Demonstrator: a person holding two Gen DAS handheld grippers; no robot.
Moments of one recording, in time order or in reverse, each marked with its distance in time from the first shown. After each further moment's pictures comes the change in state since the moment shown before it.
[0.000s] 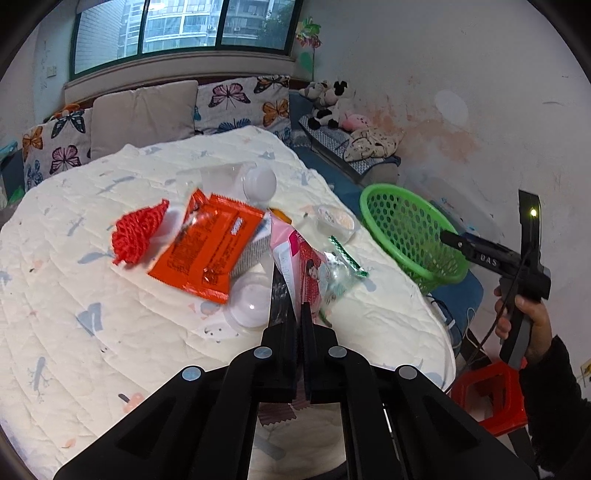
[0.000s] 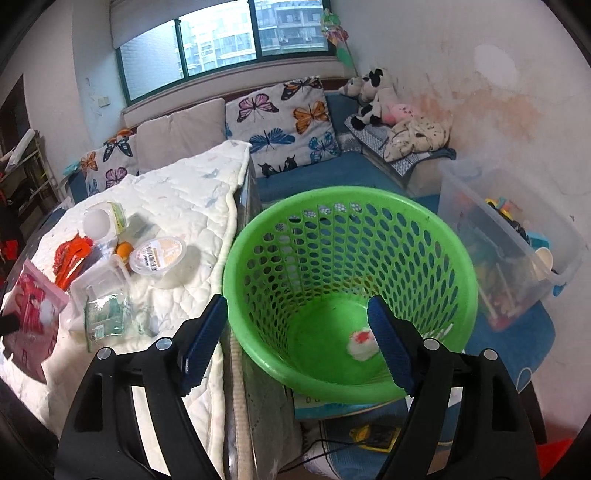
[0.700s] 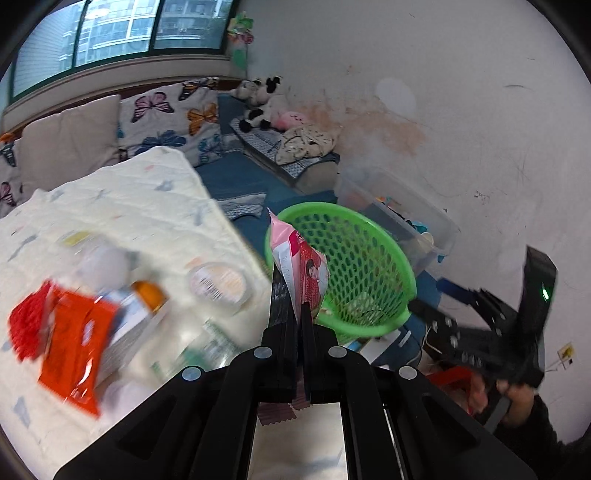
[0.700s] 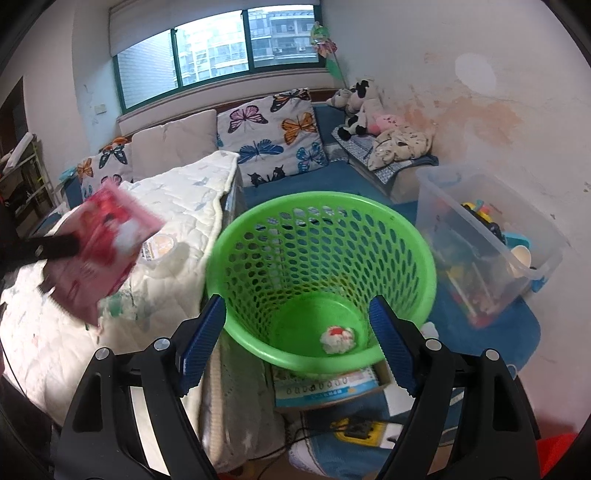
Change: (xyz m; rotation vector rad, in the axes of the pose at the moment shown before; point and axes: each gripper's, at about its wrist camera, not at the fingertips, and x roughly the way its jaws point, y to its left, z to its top) left arm 0.087 -0.102 0.083 0.115 0.028 -0.202; right arm -0.035 -0.019 -0.018 0.000 -0.042 -0.048
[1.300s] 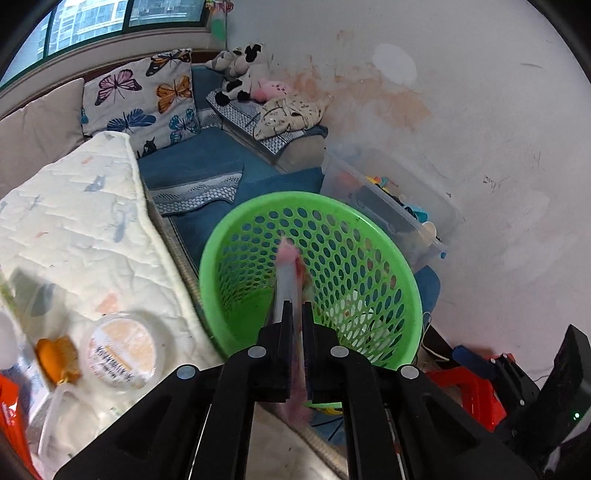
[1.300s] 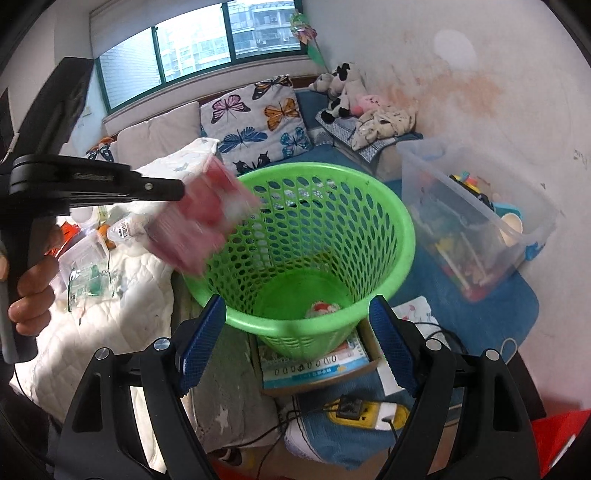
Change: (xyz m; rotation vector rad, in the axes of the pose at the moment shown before) left arm 0.113 -0.040 0.042 0.011 0.114 -0.034; right arm 0.005 -0.024 -0.029 0.066 0.045 -0.017
